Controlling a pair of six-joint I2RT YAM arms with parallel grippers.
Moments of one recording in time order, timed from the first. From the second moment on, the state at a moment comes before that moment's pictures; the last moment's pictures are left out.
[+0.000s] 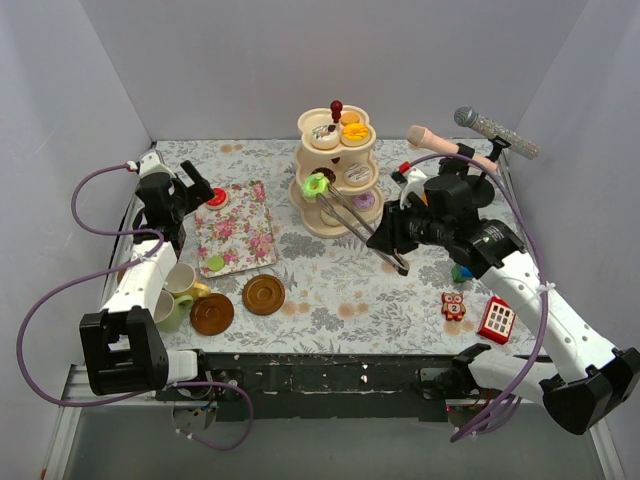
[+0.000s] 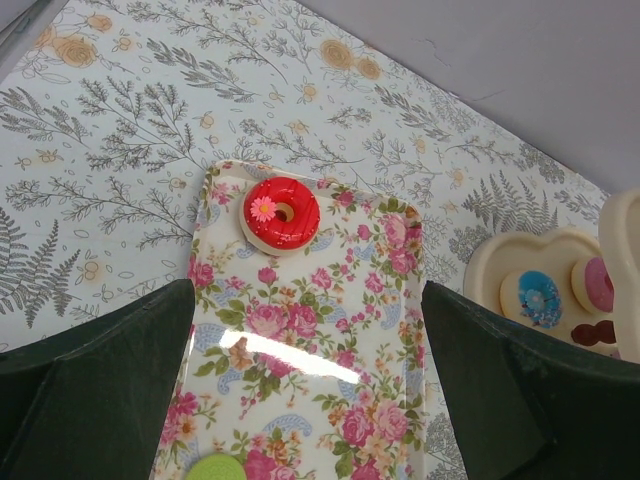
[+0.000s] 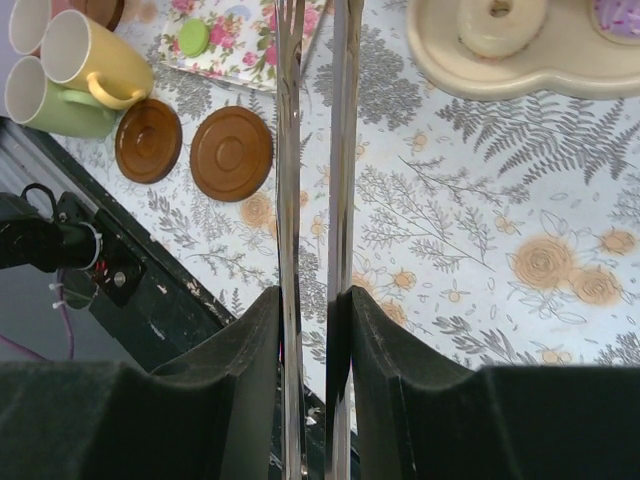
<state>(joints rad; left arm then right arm) 0.08 1.30 0.89 0.07 -0.07 -0.42 0.60 1.11 1.18 -0.66 -0.33 0.29</state>
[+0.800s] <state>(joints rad) 0.08 1.29 0.89 0.07 -0.07 -0.43 0.24 1.05 1.09 -0.67 -0.49 0.26</state>
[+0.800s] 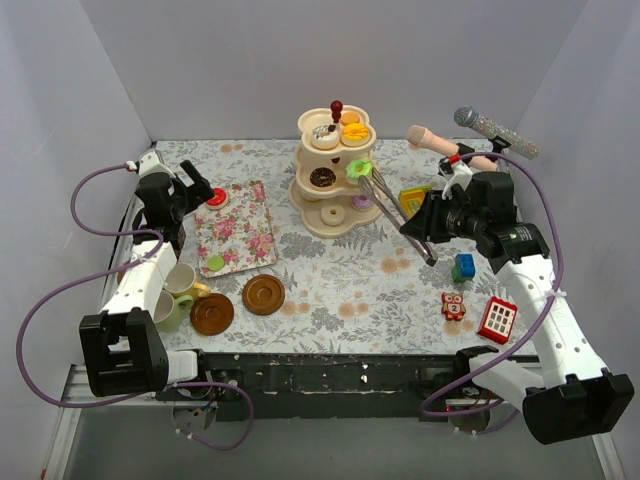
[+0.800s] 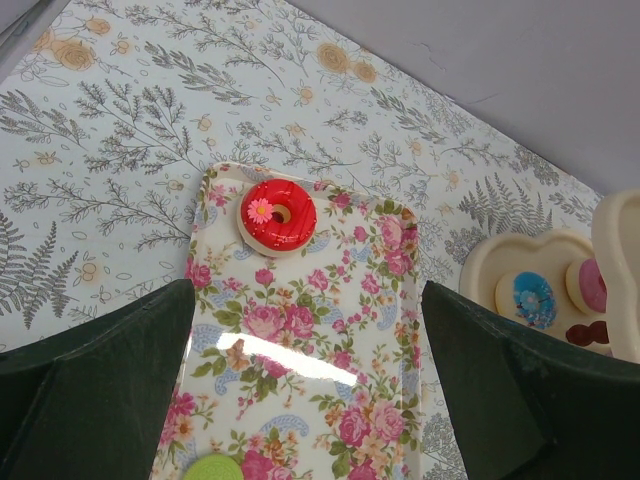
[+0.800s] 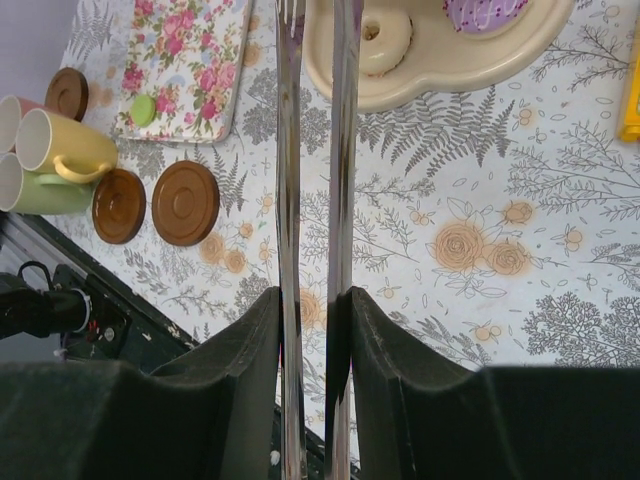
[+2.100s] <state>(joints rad) 0.08 1.29 0.89 0.07 -0.07 -0.42 0.06 1.39 1.21 -0.48 -0.67 0.23</state>
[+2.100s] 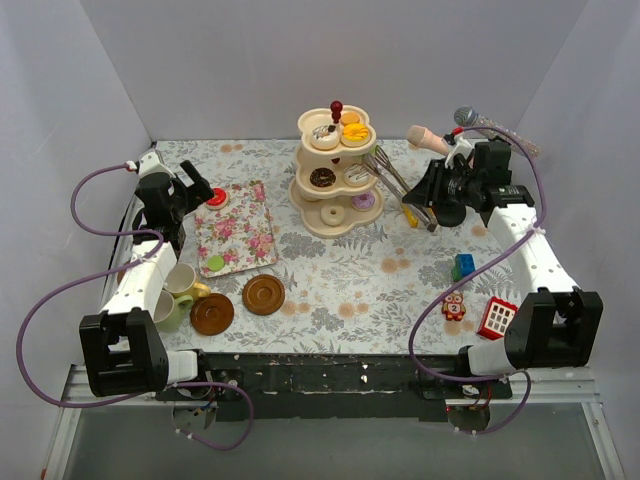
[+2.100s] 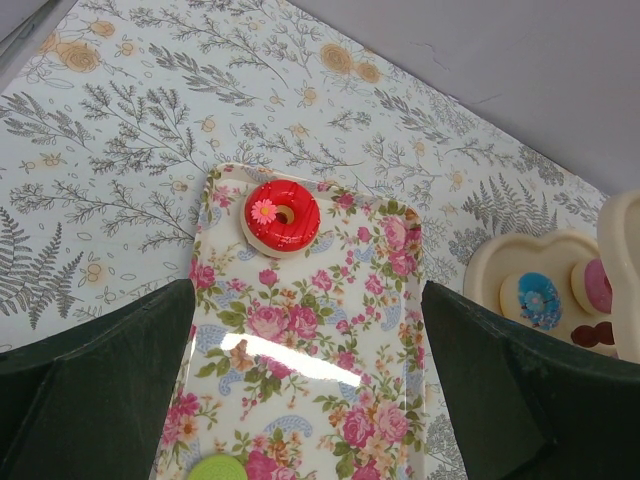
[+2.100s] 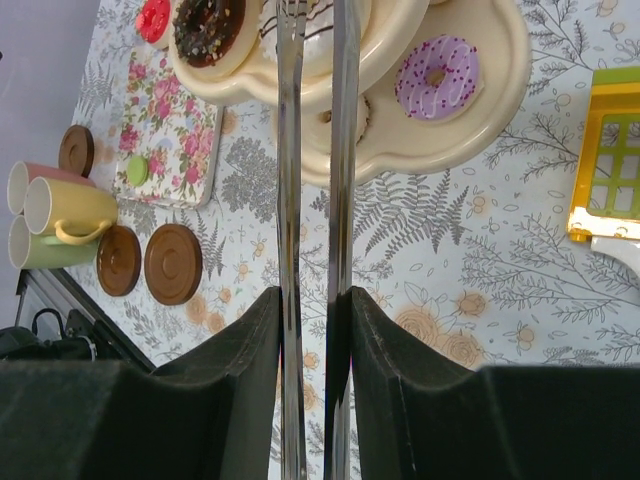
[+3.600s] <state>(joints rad) 0.08 1.29 0.89 0.07 -0.07 -0.42 0.06 1.70 1.50 -0.60 -0.72 0.19</state>
